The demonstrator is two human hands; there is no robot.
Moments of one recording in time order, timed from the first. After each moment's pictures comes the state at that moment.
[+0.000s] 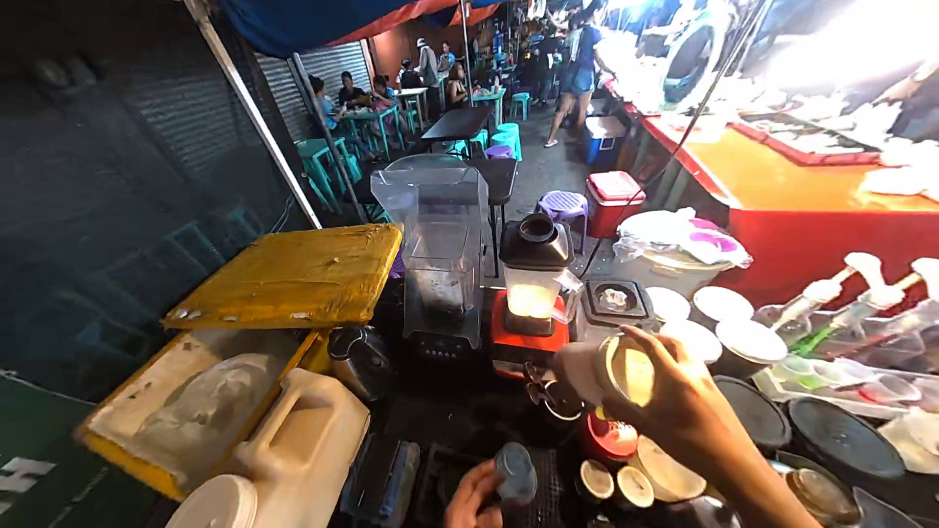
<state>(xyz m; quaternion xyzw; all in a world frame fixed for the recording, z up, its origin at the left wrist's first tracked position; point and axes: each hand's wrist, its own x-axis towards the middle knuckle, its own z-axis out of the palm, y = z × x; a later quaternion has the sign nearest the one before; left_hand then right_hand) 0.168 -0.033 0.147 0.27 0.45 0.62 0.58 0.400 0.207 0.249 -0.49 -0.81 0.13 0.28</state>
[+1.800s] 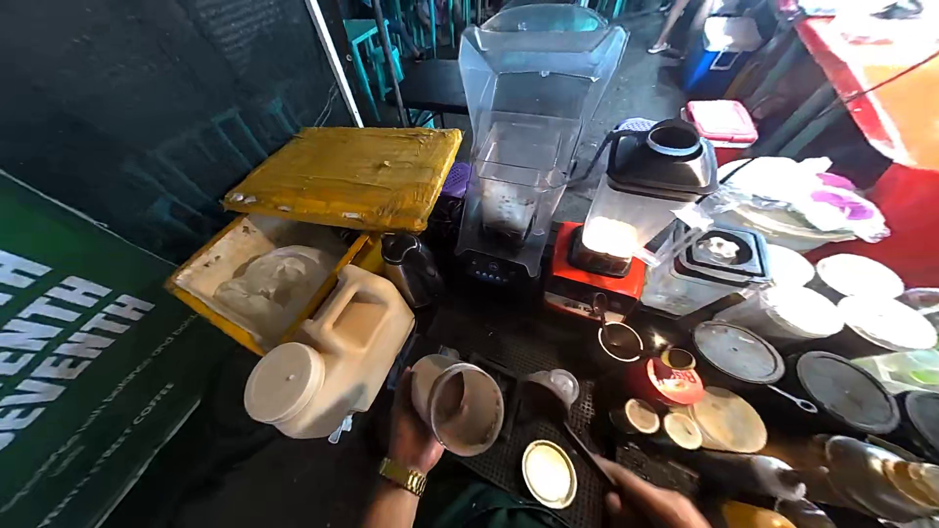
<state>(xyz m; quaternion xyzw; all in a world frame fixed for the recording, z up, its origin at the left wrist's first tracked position) 0.061 -0.088 0.115 -0.10 0.31 0.81 0.49 0.352 0.015 0.217 -0.28 -0.80 0.52 0.10</state>
